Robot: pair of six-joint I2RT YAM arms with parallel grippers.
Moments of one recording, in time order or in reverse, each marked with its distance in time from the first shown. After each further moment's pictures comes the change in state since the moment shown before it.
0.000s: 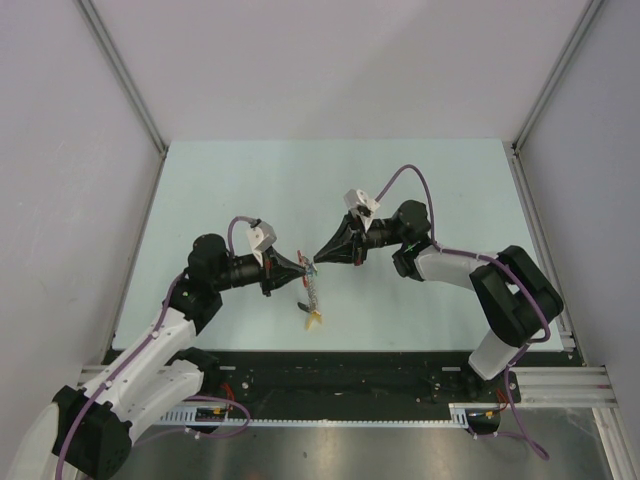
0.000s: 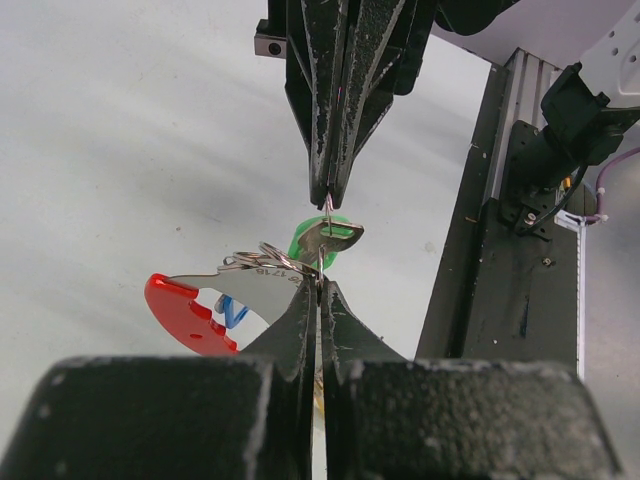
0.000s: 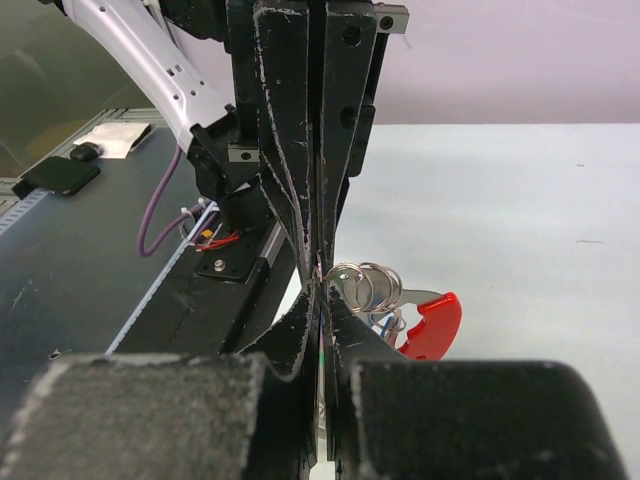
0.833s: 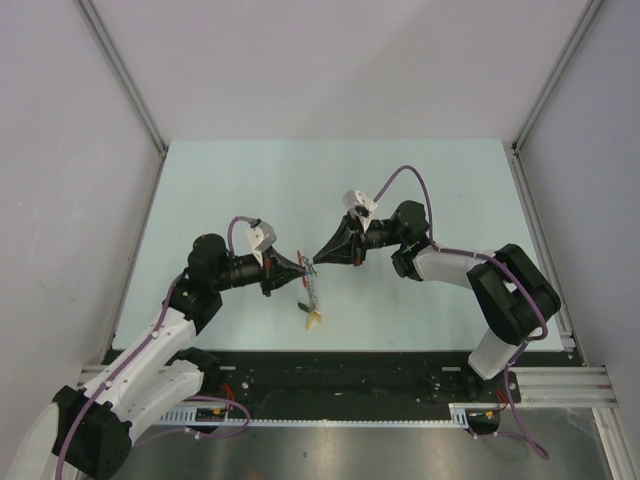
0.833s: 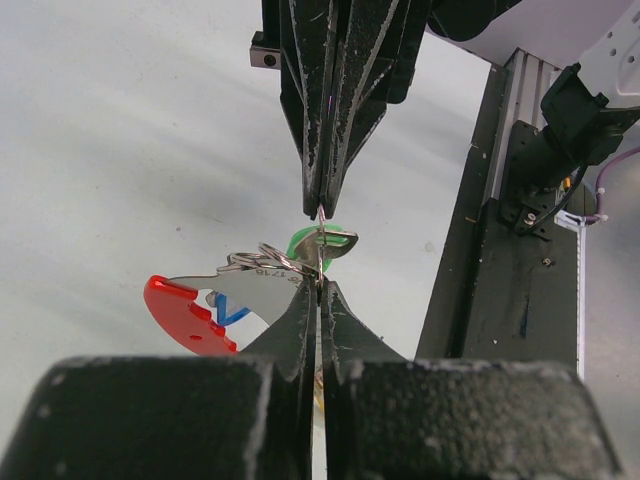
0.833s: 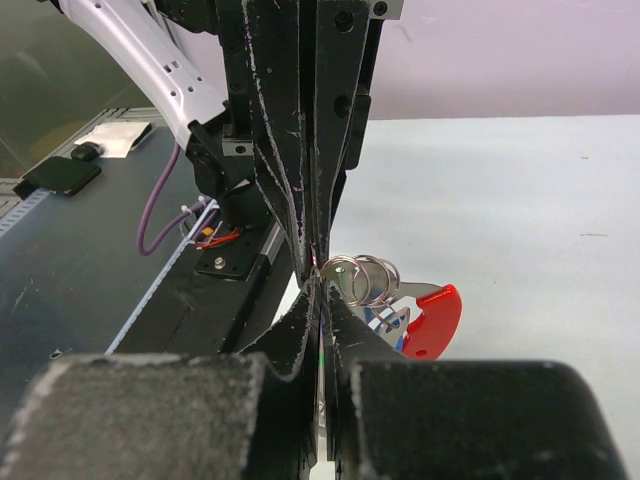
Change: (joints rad) left arm 0.000 0.000 0.000 0.001 0.001 0.000; right arm 0.001 0.017 0.000 0.003 0.001 0.003
